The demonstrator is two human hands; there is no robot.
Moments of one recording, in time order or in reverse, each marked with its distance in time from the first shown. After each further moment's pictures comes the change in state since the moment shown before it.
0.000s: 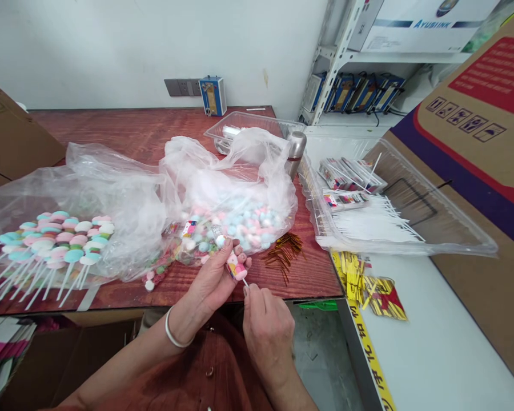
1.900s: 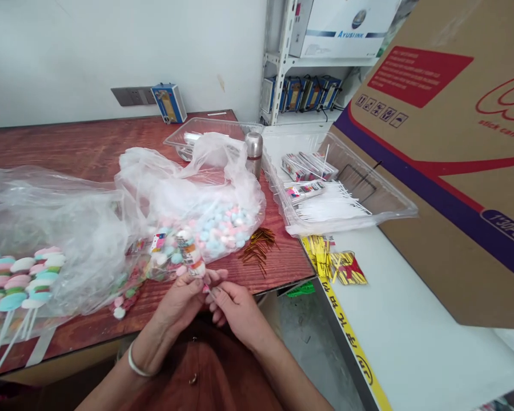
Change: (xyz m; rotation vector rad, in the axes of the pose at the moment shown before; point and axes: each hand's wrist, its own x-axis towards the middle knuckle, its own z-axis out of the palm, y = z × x) left_hand -0.008 0.020 -0.056 0.505 -0.266 -0.086; right_hand 0.011 0.001 0.010 1.375 -0.461 0.746
